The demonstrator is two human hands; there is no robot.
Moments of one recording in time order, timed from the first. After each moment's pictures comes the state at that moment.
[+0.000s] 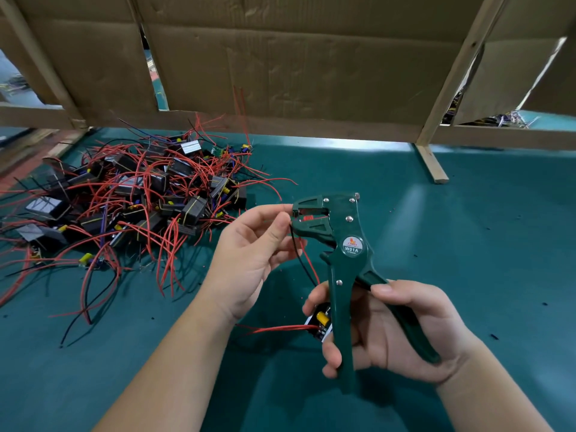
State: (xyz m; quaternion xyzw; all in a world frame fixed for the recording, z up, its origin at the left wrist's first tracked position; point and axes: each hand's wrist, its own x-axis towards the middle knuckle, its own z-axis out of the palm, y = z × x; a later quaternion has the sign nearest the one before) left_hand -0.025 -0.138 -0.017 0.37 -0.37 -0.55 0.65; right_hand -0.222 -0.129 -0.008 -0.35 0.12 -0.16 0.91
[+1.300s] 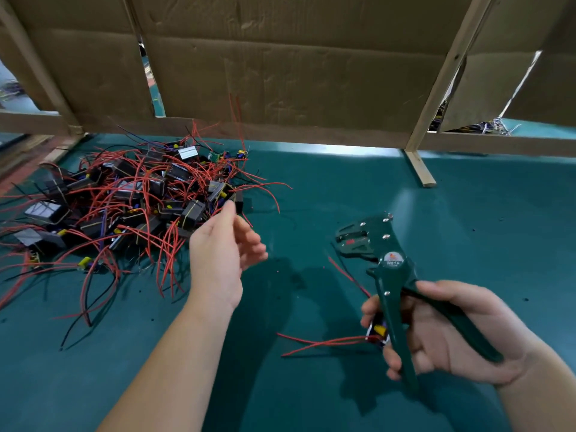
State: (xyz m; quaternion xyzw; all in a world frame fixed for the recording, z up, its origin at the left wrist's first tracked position) left_hand -0.008 -0.146 -0.016 0.51 -0.21 -0.45 0.70; right_hand -0.289 -0.130 -0.002 -0.32 0.26 -0.15 0.90
